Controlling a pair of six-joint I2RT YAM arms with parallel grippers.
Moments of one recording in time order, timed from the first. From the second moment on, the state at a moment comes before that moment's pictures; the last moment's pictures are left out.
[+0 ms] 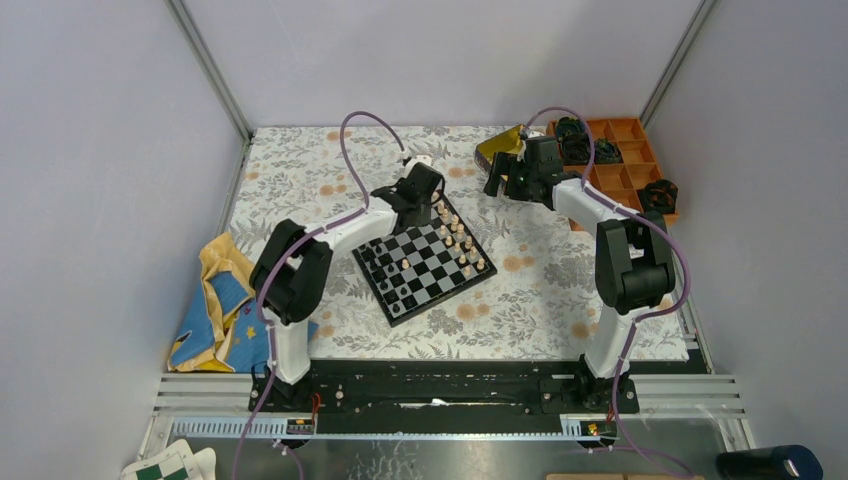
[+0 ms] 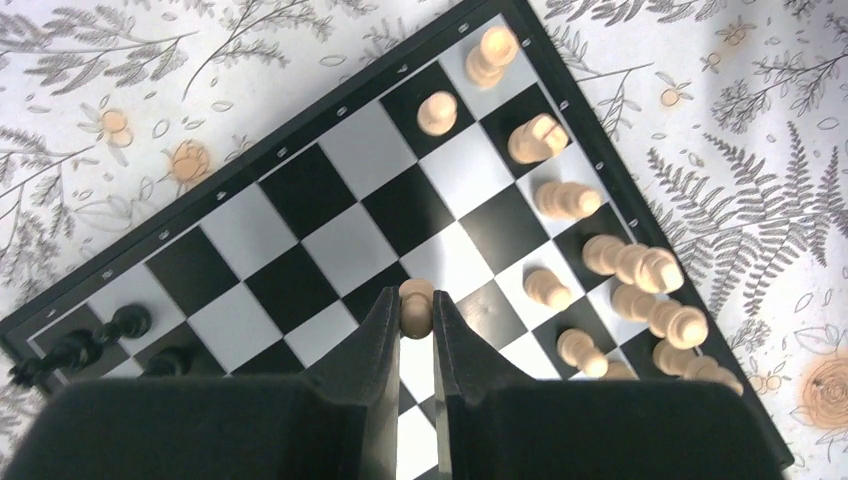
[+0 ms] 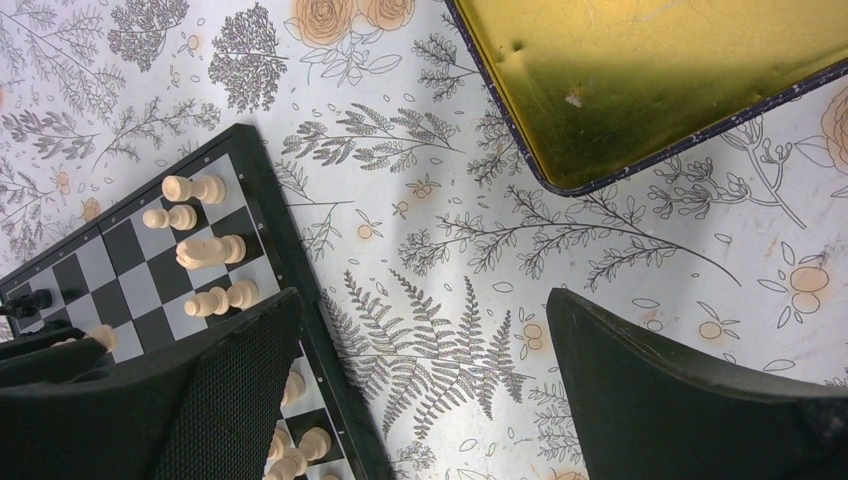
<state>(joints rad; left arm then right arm) -0.60 1.90 1.38 -0.36 -0.31 -0.46 0.24 1.87 1.31 -0.19 -0.15 0.33</state>
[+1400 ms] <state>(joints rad) -0.60 2.15 1.59 -0.35 -0.31 -0.46 0.23 1.88 1.35 -0.19 -0.14 0.32</state>
